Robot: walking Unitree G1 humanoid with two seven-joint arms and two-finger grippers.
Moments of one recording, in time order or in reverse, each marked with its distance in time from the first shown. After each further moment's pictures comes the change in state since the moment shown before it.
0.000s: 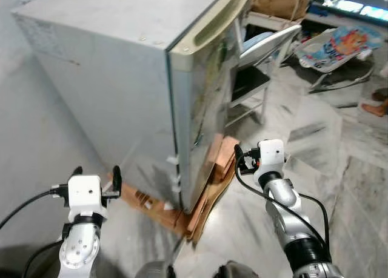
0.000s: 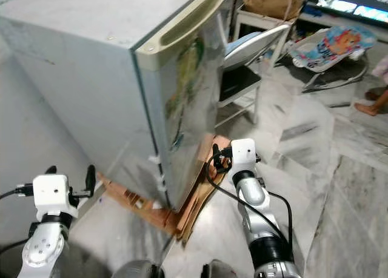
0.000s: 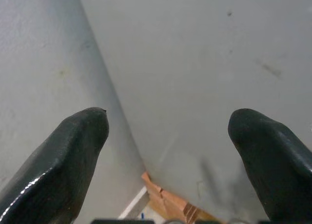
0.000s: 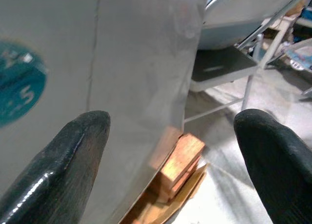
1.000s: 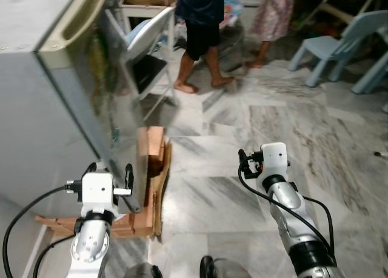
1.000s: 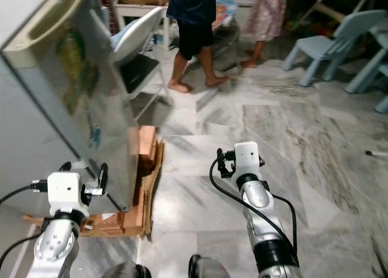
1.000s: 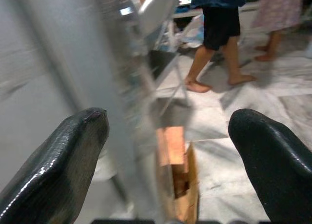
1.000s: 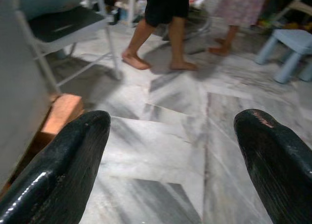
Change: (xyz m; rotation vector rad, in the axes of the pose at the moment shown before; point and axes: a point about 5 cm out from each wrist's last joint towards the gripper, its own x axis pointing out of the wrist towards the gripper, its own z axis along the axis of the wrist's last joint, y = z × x) left arm 0.010 -0.013 0.005 0.004 -0.044 -0.057; right arm -0.003 -0.005 -0.005 -0.028 0.044 -0.006
